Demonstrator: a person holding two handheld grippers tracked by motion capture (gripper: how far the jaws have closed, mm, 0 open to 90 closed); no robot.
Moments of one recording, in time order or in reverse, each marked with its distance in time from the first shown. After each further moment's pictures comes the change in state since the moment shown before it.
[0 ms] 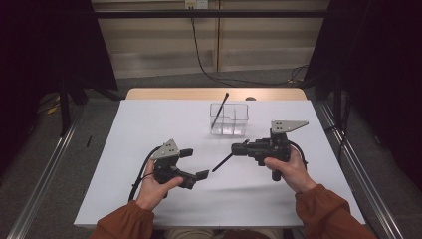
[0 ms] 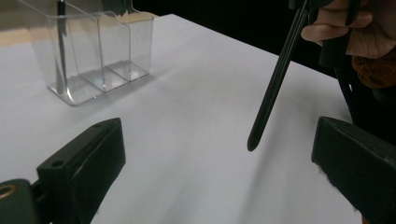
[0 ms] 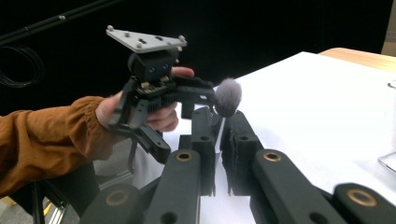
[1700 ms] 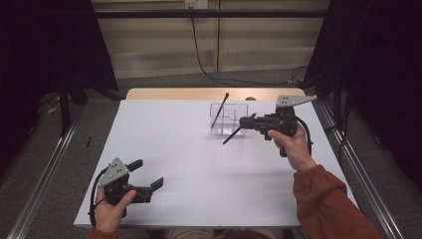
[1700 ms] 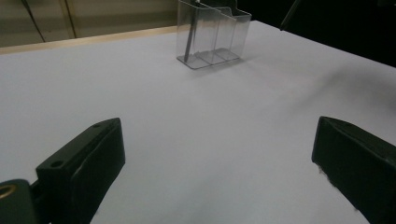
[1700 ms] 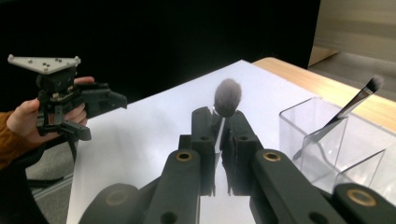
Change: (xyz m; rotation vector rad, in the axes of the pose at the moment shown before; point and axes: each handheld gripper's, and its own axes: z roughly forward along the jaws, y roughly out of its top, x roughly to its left) left arm 0.007 -0.054 -0.106 -0.069 0.318 -0.048; right arm -0.031 0.052 -0.015 0.034 -0.198 -0.046
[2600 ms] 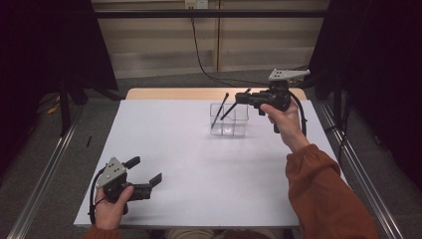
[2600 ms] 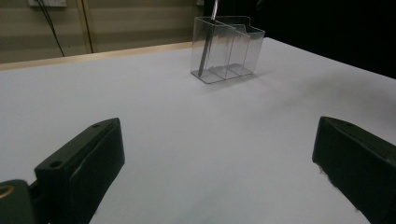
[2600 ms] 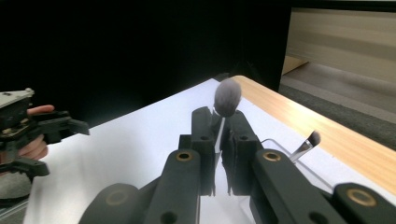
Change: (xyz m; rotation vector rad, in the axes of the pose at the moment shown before) left arm 0.005 -0.002 0.004 -0.066 0.027 0.014; right arm -0.033 0.049 0.021 -0.008 -0.085 -0.021
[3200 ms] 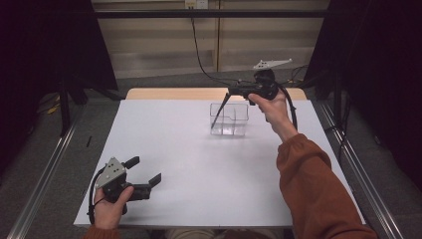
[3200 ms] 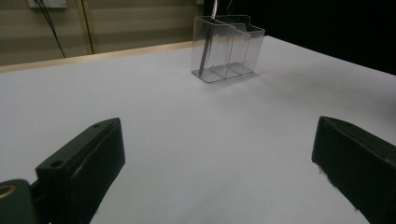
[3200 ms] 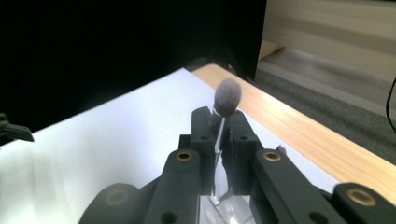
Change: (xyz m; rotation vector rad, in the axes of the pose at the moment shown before) left arm 0.000 0.001 -0.001 -0.003 0.011 0.007; right arm -0.024 0.015 0.039 0.098 -0.099 -0.012
